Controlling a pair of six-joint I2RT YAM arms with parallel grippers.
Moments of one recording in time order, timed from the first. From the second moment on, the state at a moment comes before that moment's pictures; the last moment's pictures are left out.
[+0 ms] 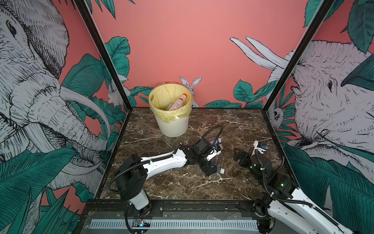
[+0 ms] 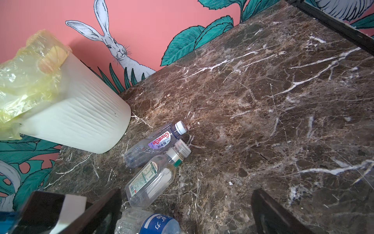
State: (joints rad) left arm -1.03 1.63 1.13 -0.47 0.21 0.00; right arm 0.70 0.56 0.57 -0.53 0.48 0.79
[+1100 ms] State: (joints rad) left arm -1.07 1.61 0.98 -0.47 0.17 -0.12; right arm 0.70 0.40 0.48 -0.58 0.55 0.83
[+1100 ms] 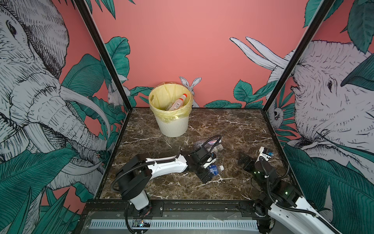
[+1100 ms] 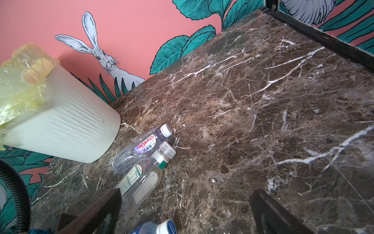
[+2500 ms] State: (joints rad) left arm -1.12 1.45 0.93 -0.47 0.00 -0.33; right arm 0.70 0.40 0.44 -0.56 0.53 0.89
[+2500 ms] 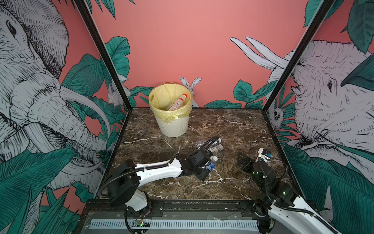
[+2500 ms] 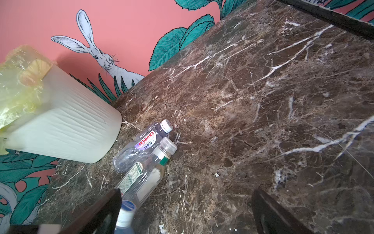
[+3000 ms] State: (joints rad) left arm -1.07 1.22 0.92 -0.56 -0.09 -0.41; right arm 0.70 0.44 0.44 -0.56 0.49 0.91
